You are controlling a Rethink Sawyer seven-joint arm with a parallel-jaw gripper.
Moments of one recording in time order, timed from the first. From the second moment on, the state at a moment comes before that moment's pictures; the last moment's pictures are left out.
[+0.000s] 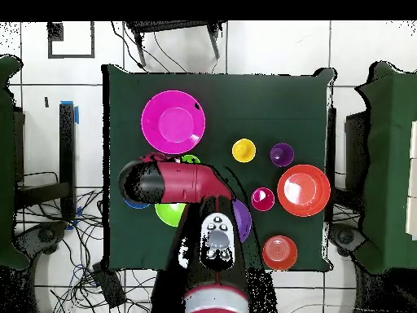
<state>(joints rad) -0.03 -0.69 -0.01 1.73 0.03 0.38 1.70</state>
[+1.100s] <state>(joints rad) -0.13 -0.46 -0.01 1.52 0.10 0.32 1.75</state>
